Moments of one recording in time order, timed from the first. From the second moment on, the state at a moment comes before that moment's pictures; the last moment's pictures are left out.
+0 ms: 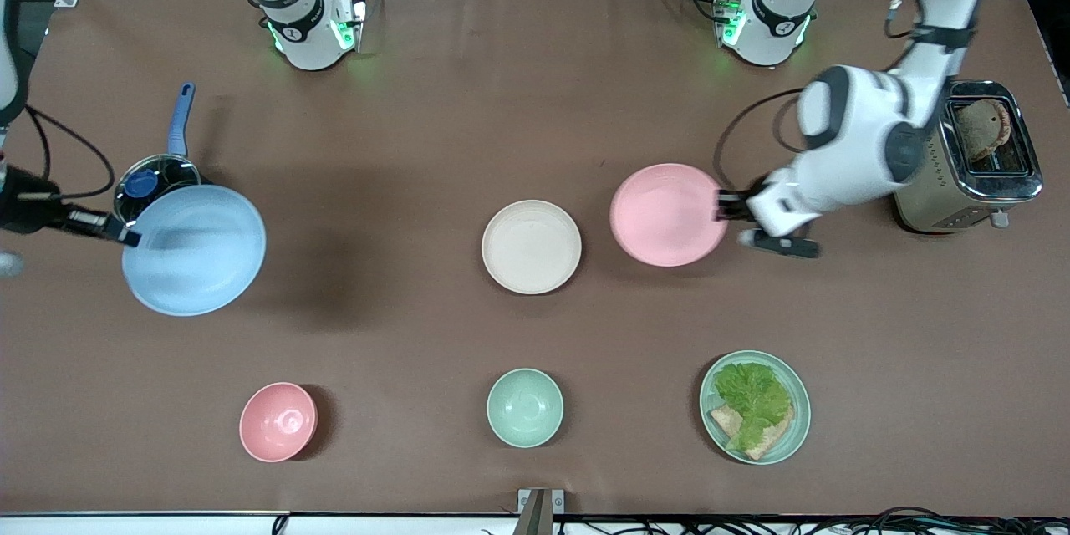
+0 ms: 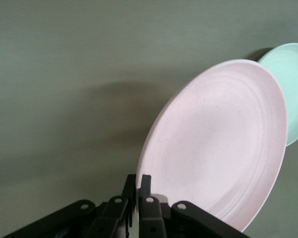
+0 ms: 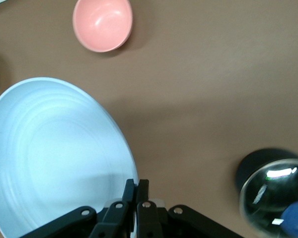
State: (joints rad) left arm 0.04 0.22 -0.43 -2.14 -0.36 2.31 -0.05; right arm -0.01 0.10 -0.14 -1.75 0.25 1.81 -0.01
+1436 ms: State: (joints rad) left arm -0.10 0.55 -0.59 -1.88 0.33 2.42 -0.93; right arm 0.01 0.21 0.50 -2.11 0.21 2.23 0.68
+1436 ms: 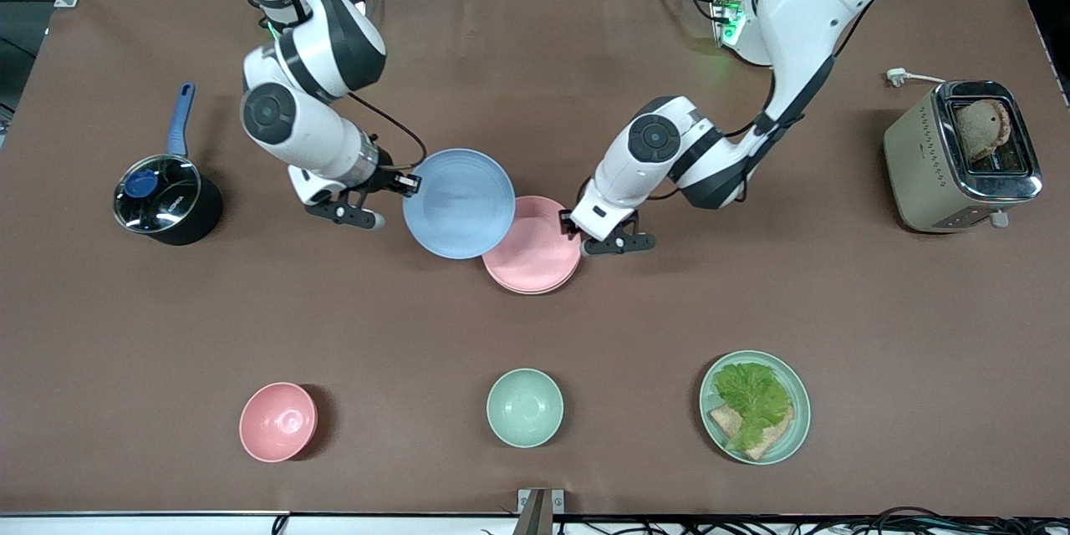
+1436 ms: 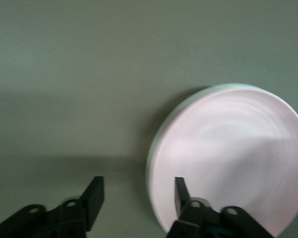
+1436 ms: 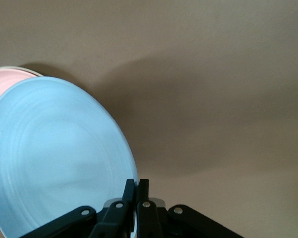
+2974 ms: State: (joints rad) left arm -0.06 -0.06 0.01 -1.51 0.03 1.54 0.03; right arm 0.12 0.56 0.55 -1.93 -0.03 2.45 1.00
